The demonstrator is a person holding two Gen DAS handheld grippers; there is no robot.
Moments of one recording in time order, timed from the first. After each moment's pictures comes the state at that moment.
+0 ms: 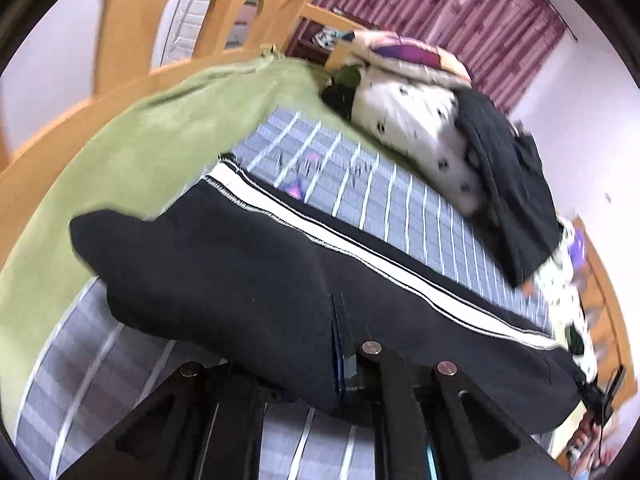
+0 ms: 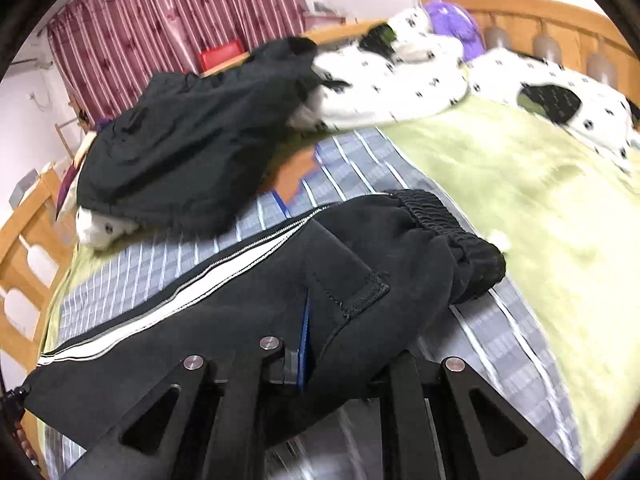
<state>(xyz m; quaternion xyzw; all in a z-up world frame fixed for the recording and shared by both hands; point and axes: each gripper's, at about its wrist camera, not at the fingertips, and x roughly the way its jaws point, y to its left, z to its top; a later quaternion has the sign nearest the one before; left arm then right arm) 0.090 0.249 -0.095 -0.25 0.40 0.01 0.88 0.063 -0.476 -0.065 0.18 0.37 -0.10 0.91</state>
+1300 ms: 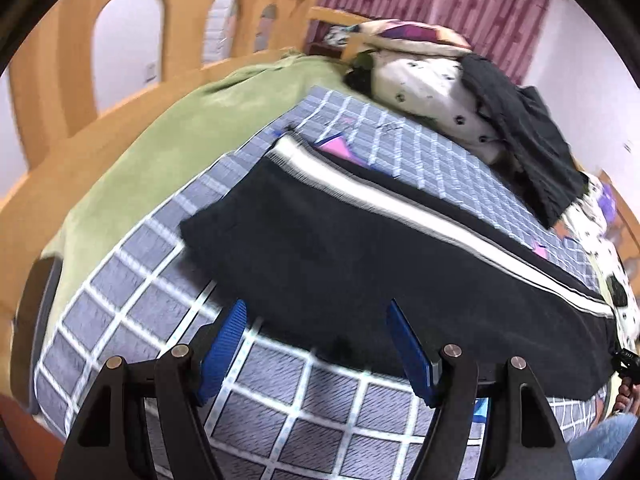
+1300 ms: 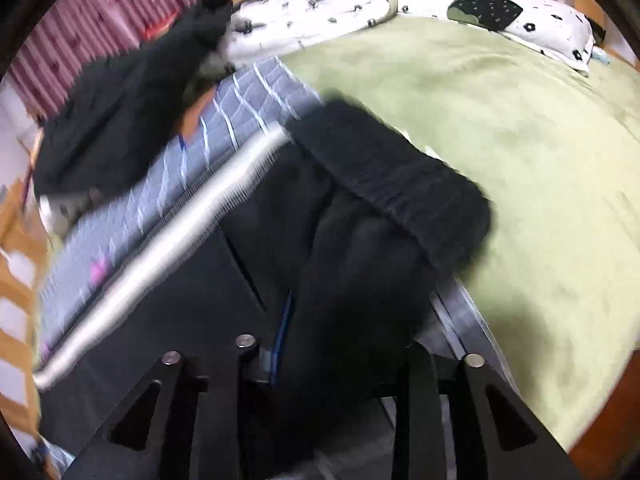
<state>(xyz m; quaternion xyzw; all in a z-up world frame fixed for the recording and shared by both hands) -0.013 0.226 -0.107 -0.16 0.39 0.06 0.90 0.017 -0.551 -0.145 0.22 0.44 -0.14 0.86</state>
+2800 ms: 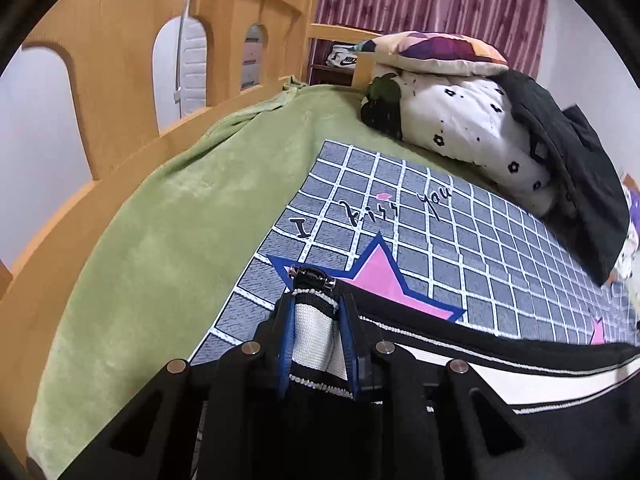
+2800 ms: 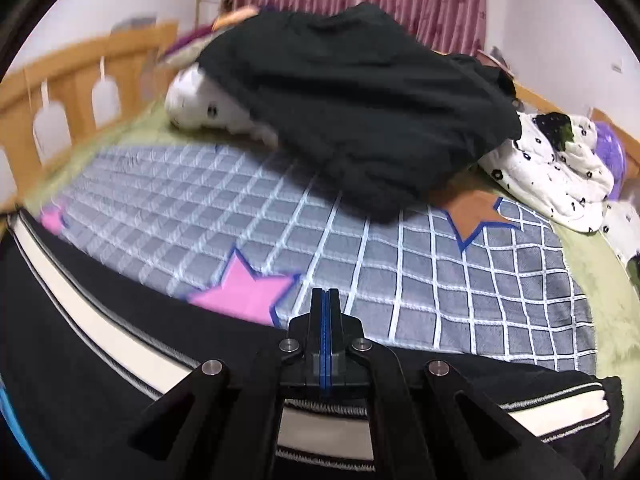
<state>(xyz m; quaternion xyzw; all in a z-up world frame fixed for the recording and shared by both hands) 0.182 0.276 -0.108 -0.12 0.37 0.10 0.91 0.173 -0.299 -0.091 -0.06 0.36 0.08 0.93</state>
